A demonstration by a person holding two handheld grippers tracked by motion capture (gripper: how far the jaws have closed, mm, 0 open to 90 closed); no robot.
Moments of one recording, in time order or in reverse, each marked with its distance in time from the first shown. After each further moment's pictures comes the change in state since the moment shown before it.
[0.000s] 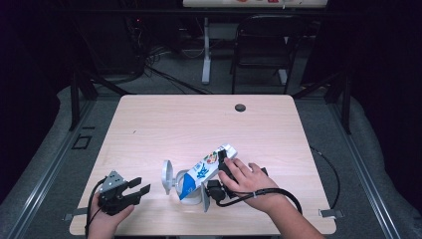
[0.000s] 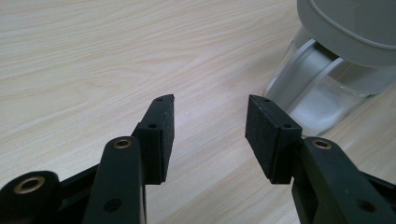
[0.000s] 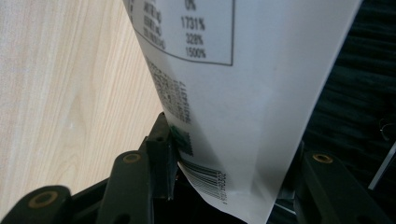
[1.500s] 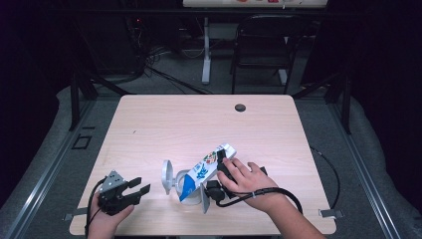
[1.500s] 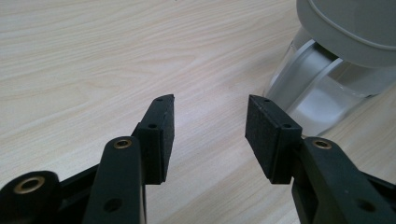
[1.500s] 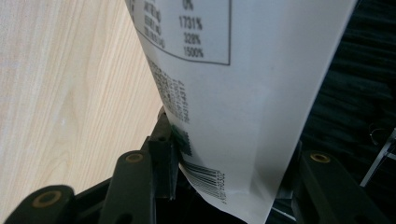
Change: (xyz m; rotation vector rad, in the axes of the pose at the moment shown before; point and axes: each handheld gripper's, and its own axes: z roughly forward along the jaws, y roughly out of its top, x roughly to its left) left arm 0.000 0.001 -0.001 0.008 0.001 0.005; right arm -0.003 0.001 -0.002 0.001 -0.016 -0.037
